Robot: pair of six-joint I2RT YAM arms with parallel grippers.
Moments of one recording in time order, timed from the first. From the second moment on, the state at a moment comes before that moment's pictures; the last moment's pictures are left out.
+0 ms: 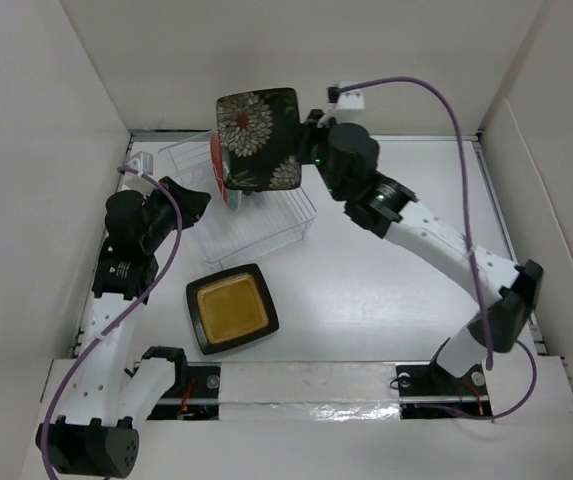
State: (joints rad) left arm -0.09 0.85 0.90 -0.25 0.28 -0.63; right arm 0.80 1.51 1.60 -0.07 0.52 0.35
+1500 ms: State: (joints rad) left arm -0.07 0.90 0.98 -0.31 0.16 -0.66; right arm 0.97 2.54 2.57 0.25 0.70 -0.61
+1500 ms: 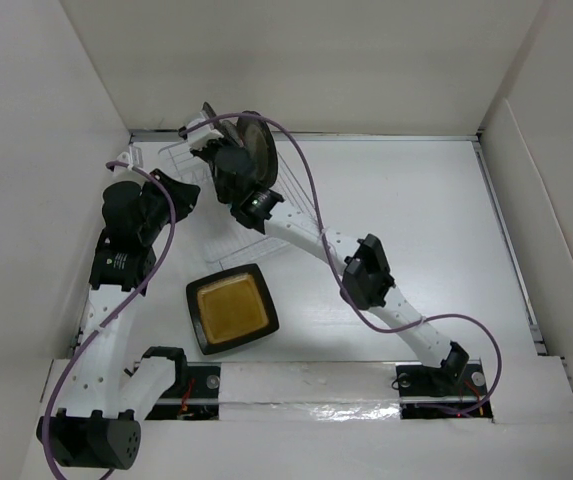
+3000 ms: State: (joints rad) left arm -0.06 0.95 1.02 -0.35 0.06 -0.75; right arm 0.98 2.07 1.91 0.35 0.63 -0.10
